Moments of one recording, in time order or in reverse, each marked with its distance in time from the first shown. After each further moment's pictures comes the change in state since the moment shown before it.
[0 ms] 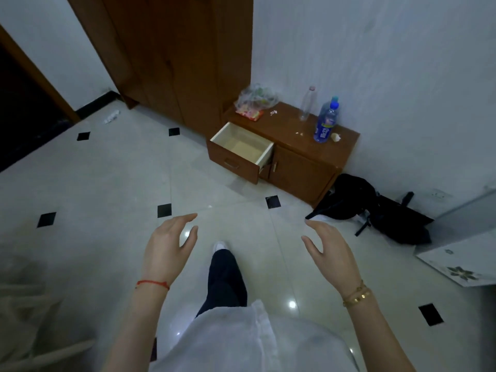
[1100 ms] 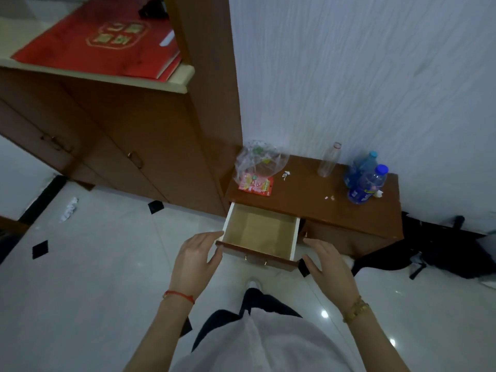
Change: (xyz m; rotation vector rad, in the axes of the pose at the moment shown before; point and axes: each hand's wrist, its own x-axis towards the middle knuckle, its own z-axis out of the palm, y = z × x) left_hand 0.621 -0.113 0.064 -0.054 -0.197 0.477; right_hand 0.527 -0.067 0.134 0.052 0.103 0.199
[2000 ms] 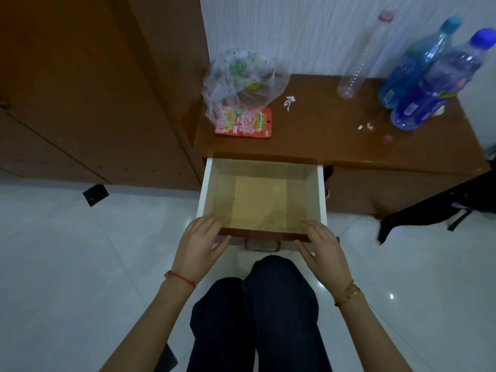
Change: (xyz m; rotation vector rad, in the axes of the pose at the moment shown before) left_hand -0.001 -0.267 0.325 0.016 -0.169 0.262; right_hand 0.045 0.180 0.351 -0.112 0.093 0.101
